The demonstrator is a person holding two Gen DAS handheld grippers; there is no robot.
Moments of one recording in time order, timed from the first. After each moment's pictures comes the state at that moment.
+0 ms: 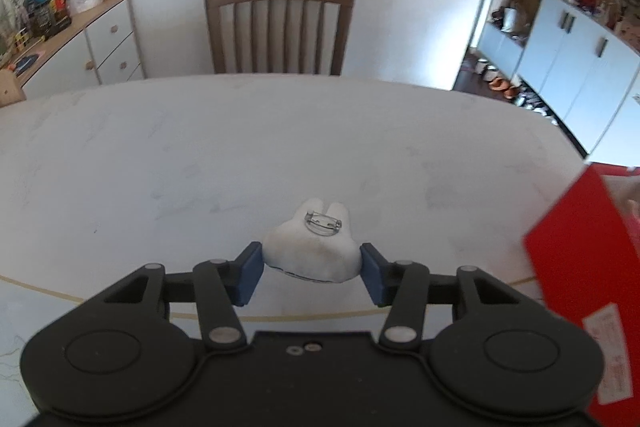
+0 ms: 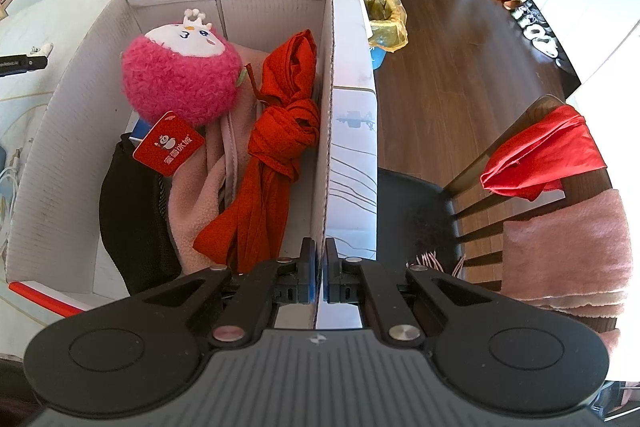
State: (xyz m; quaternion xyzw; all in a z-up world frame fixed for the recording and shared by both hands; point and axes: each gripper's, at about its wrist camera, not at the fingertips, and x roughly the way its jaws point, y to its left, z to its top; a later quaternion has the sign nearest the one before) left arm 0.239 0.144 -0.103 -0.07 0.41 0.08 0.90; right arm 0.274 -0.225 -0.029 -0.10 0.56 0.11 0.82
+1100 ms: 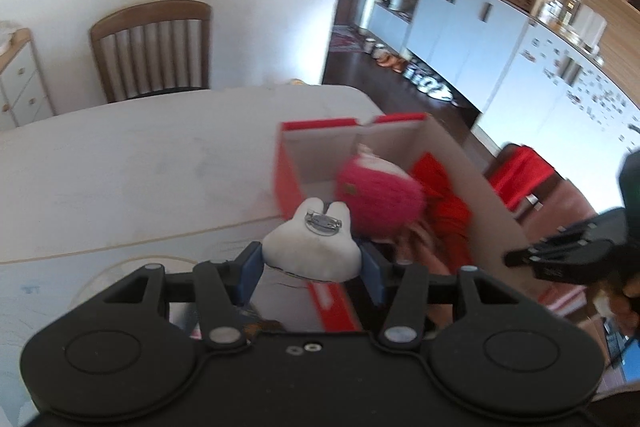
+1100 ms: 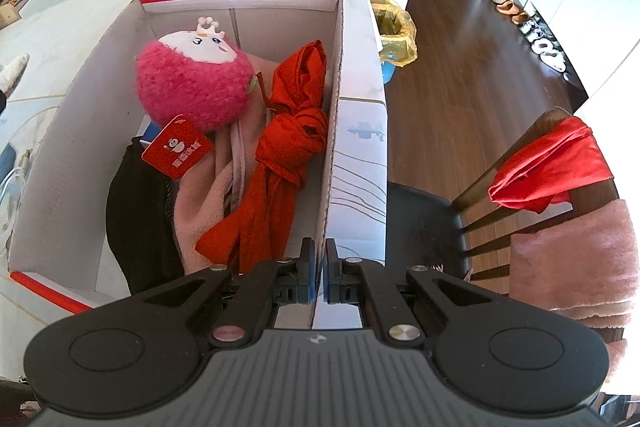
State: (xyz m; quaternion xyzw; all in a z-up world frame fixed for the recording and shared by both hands) left arm 0.158 -0.028 -0.010 -0.04 0.42 -0.07 0.90; right arm 0.268 -0.226 -0.029 -0.10 0.54 0.13 0.83
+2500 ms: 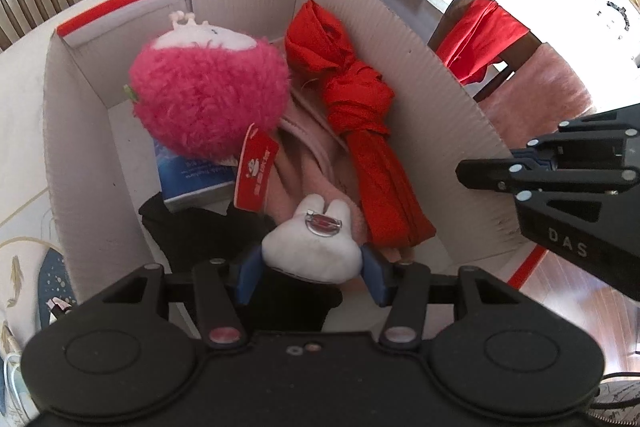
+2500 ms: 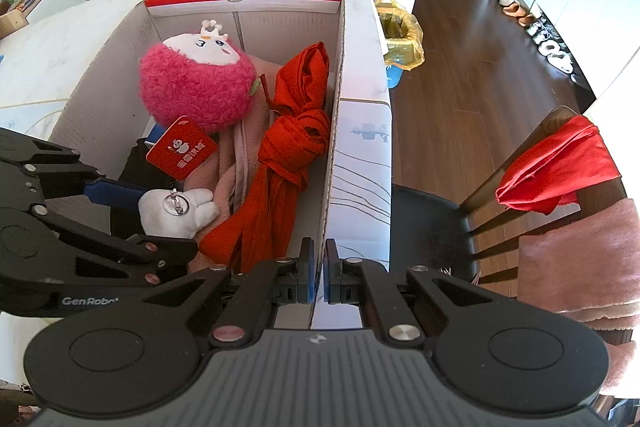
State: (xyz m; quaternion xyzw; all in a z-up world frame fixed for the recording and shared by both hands) left arm 0.217 -0.153 -0.104 0.02 0.58 -0.15 0.80; right arm 0.269 -0.229 -0.031 -0.09 0.53 0.15 0.83
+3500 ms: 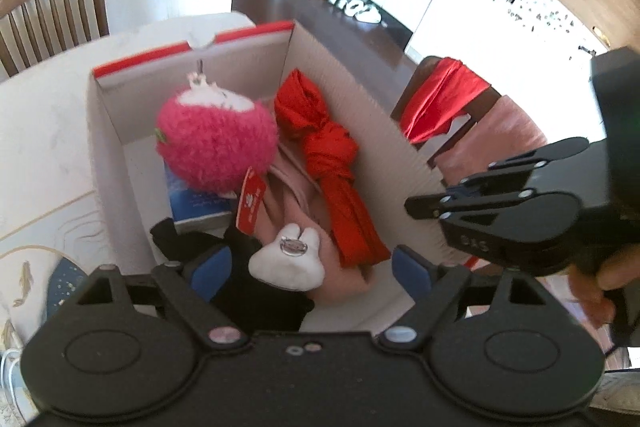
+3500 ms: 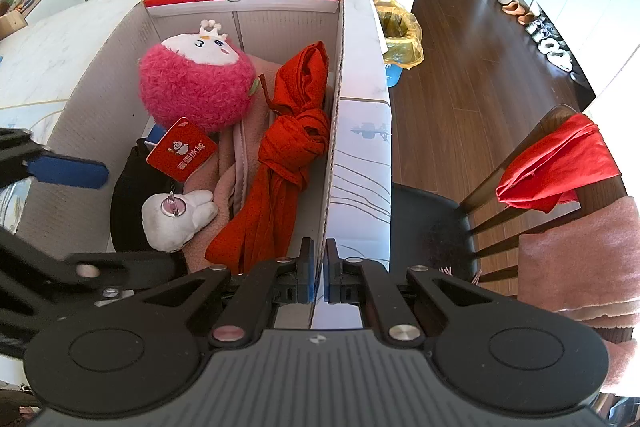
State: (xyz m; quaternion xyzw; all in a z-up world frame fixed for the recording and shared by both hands) left arm 0.183 -0.135 -0.050 -0.02 0.50 -0.17 0.85; right arm 0.268 -0.229 -0.032 -0.09 0.53 0.15 0.83
